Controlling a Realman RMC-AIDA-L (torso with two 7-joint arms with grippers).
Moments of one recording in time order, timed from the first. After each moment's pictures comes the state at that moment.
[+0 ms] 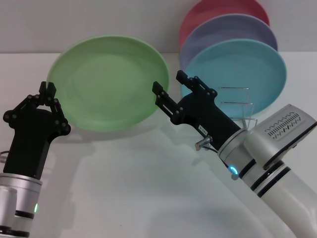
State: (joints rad) left arm -0.19 -2.08 -0.52 -0.61 2.08 1.39 0.36; right arm 0.58 2.08 0.20 0.54 -1.91 -1.13 0.05
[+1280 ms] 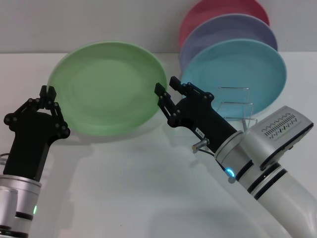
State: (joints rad) left arm -0.19 -2.08 -0.51 -0.59 2.07 1.38 0.36; right arm 0.57 2.09 0.21 0.56 -1.91 -1.10 0.06
